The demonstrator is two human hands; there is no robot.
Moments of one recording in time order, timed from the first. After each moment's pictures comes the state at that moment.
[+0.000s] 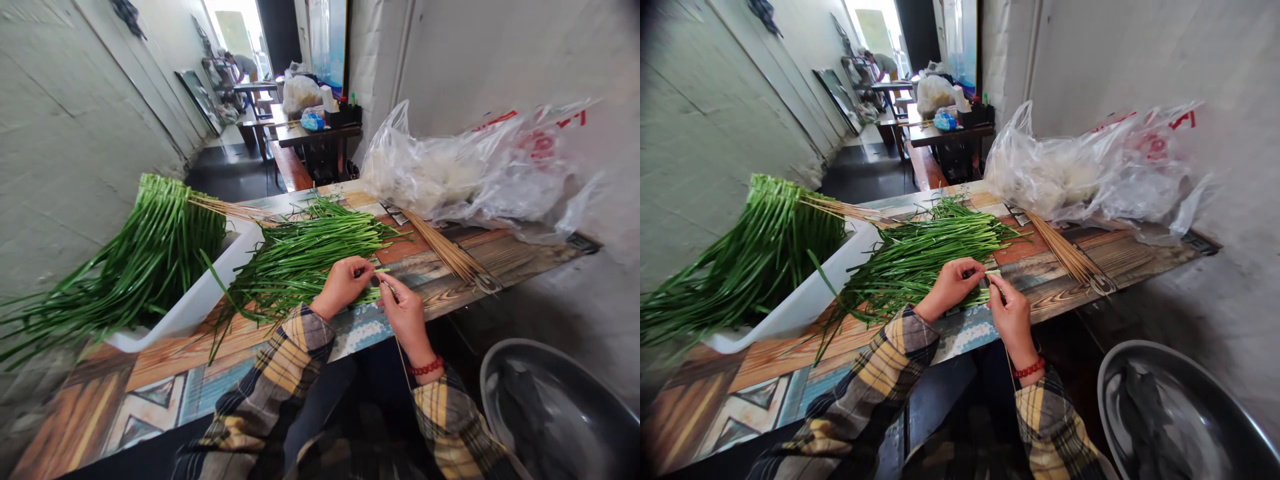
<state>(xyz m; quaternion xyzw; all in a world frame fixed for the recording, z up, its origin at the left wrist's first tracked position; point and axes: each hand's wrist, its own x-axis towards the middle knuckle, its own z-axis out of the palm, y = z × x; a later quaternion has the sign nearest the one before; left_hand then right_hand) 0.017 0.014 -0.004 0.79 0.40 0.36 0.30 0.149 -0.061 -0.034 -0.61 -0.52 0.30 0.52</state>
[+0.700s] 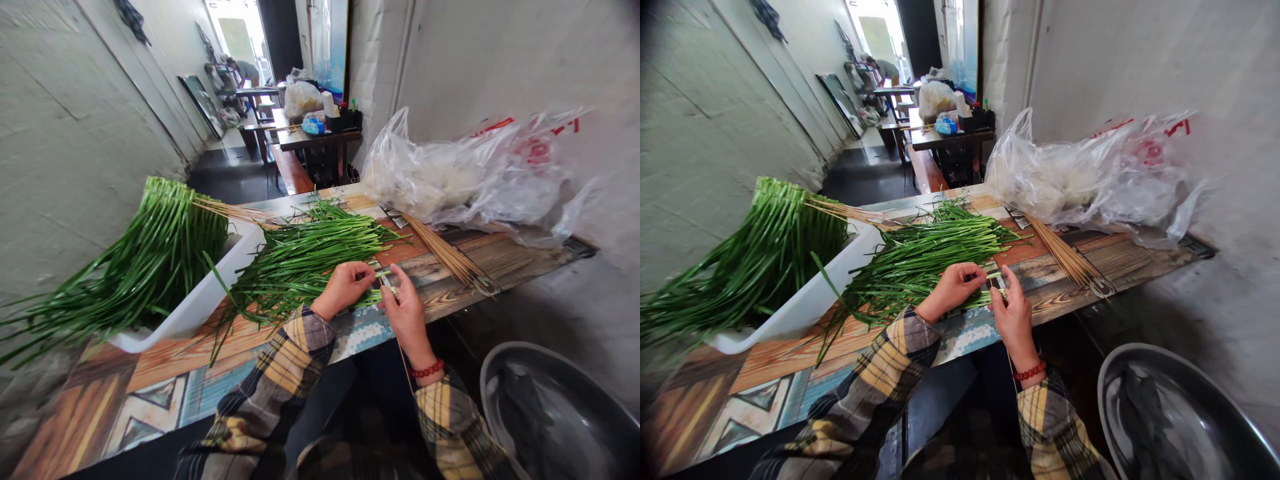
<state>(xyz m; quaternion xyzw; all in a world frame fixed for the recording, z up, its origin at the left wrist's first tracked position) 0.016 0.012 -0.003 0.77 0.39 0.34 0.36 0.151 -0.060 -0.041 -0.61 -0.52 0.28 0.53</state>
